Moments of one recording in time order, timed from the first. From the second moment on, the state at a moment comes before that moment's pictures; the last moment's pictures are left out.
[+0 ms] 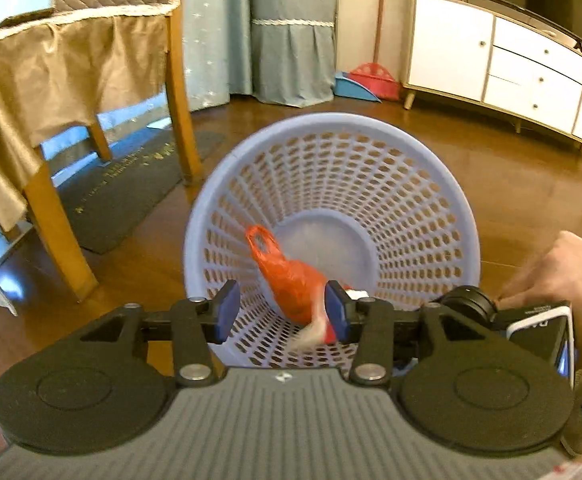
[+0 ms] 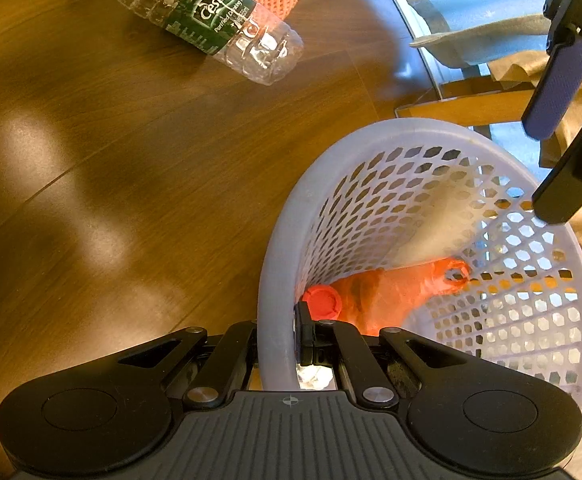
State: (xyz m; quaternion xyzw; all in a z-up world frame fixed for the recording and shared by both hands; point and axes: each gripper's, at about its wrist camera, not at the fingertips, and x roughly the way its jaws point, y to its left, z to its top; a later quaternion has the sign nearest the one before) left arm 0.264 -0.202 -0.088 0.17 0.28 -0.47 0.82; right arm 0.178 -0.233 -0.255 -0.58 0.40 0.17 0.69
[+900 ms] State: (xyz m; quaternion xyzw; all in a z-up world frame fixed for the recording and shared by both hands) left arm 0.321 -0.068 -0.086 0.18 0.32 -0.31 0.88; right arm 0.180 -0.232 -0.253 -0.57 0.40 0.16 0.70
